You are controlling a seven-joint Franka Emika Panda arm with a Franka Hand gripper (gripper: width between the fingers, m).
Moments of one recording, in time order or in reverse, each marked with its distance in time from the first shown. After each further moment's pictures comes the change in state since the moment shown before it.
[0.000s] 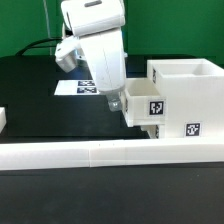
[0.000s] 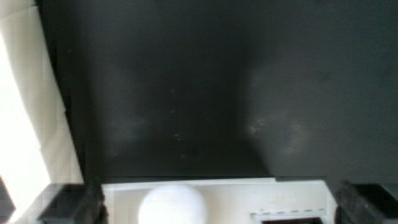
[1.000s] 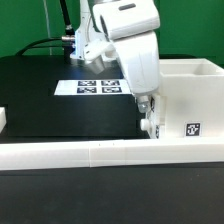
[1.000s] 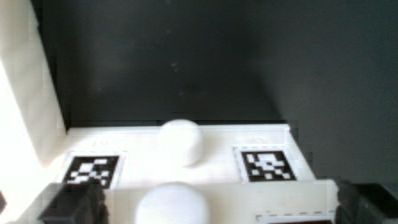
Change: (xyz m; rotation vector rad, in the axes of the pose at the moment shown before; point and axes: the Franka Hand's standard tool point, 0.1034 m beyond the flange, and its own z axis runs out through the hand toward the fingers) arm 0.044 0.004 0.011 -0.001 -0.001 0.004
